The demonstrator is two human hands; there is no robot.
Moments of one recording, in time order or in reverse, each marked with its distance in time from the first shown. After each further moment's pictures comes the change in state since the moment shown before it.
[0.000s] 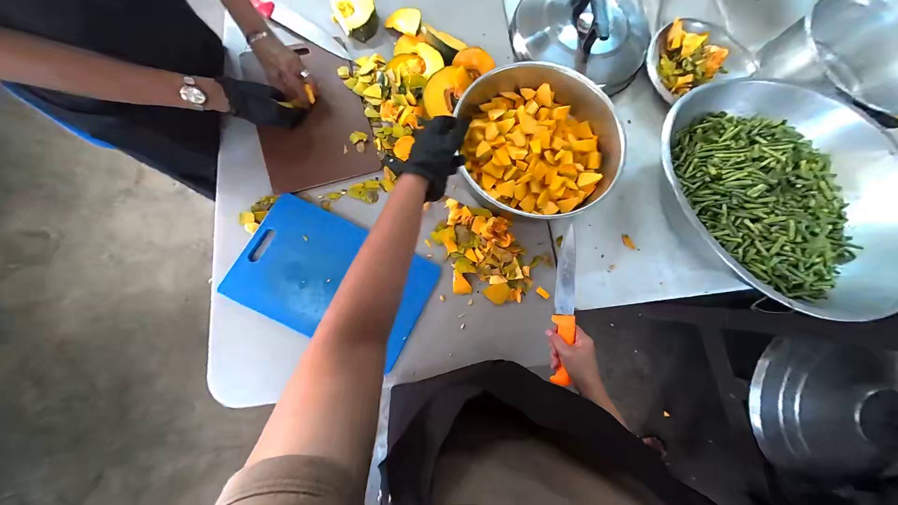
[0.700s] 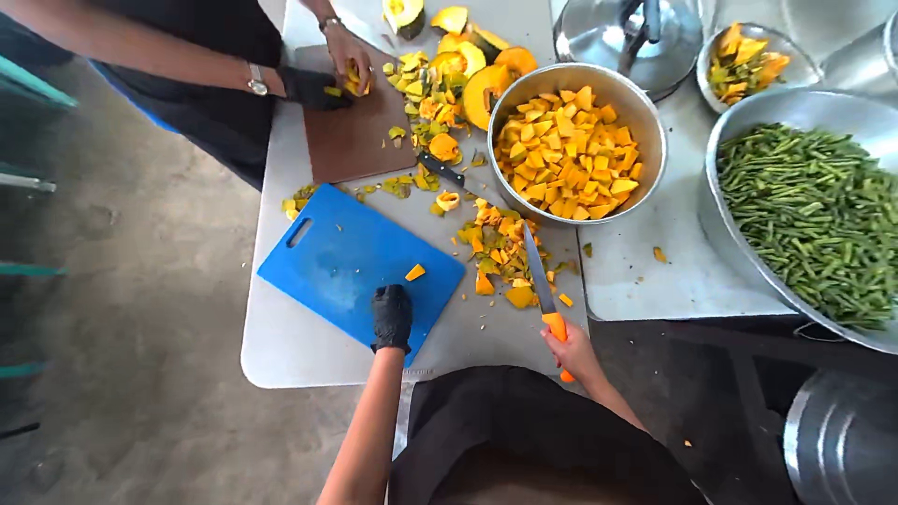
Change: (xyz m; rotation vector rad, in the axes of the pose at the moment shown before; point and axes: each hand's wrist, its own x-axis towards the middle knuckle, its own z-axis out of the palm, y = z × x) left_hand -0.192 -0.242 -0.003 0.500 0.407 -0.273; right_hand 0.023 -0.010 0.021 -0.448 -0.261 -0.080
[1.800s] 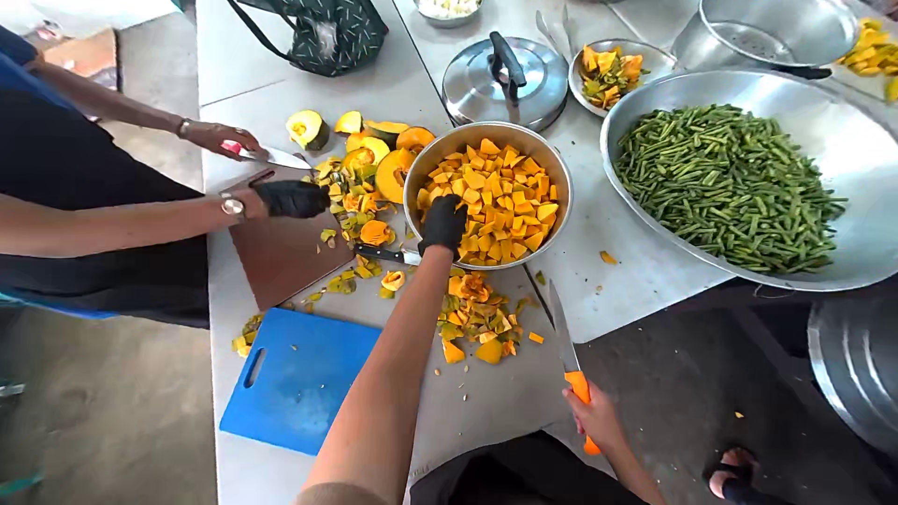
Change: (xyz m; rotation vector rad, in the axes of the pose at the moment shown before) left_hand 0.157 0.339 0.044 0.119 -0.297 0.538; right_hand -0.031 0.057 -0.014 0.362 0.273 0.281
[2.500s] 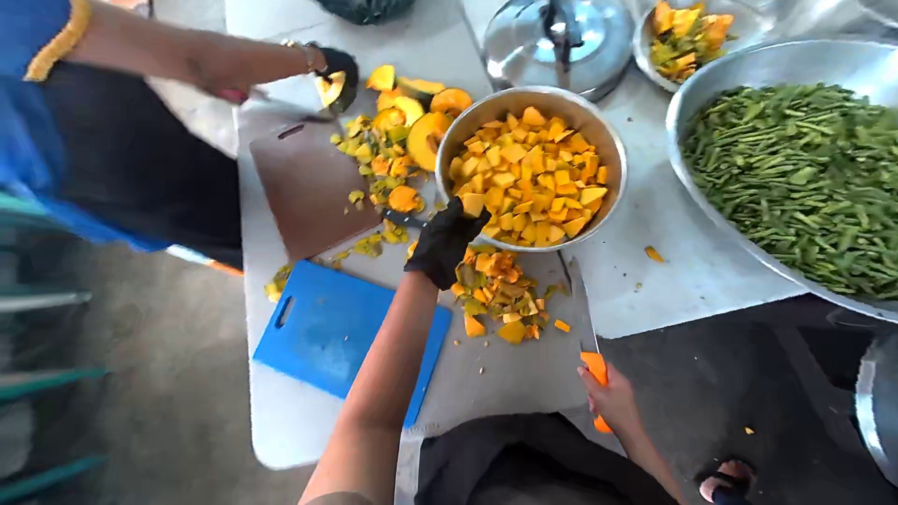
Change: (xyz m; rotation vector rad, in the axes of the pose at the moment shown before) left_hand -0.095 -0.044 -0.025 -1.530 -0.028 -0.191; right_hand 0.006 -0.029 0.008 -0.122 -0.011 -0.113
